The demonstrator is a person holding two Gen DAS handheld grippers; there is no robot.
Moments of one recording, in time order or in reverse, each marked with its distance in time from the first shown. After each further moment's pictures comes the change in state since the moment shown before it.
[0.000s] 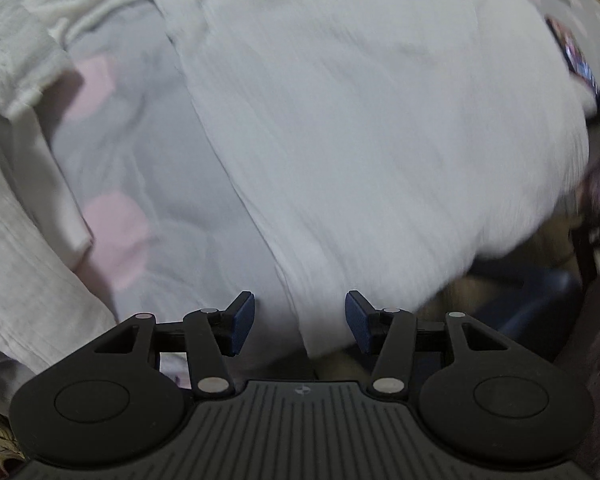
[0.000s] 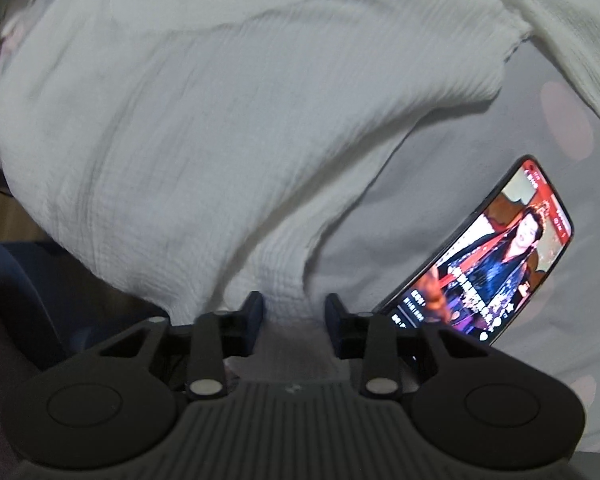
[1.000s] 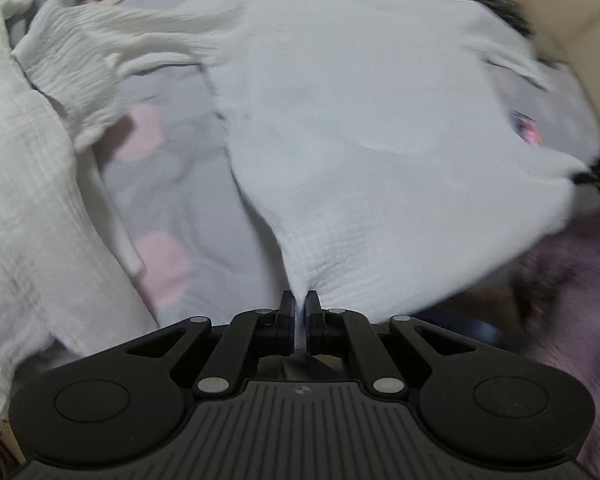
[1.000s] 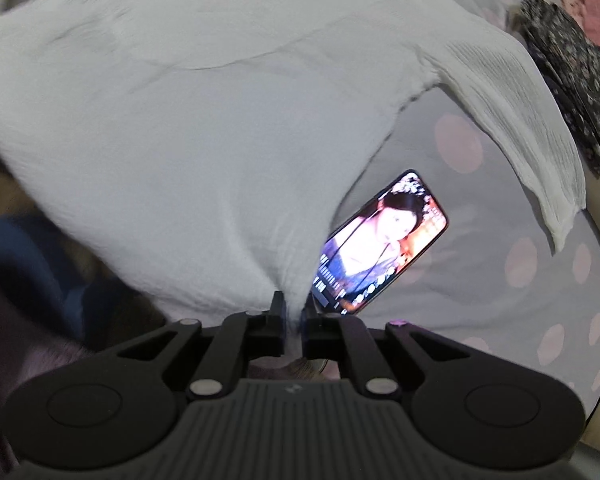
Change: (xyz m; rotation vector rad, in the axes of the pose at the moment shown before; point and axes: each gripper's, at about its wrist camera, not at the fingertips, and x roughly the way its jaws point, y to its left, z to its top) left arm -0.069 0.059 0.044 -0.167 -0.134 -0.147; right arm -0.085 -0.001 -0.002 -0.011 0.006 -0.207
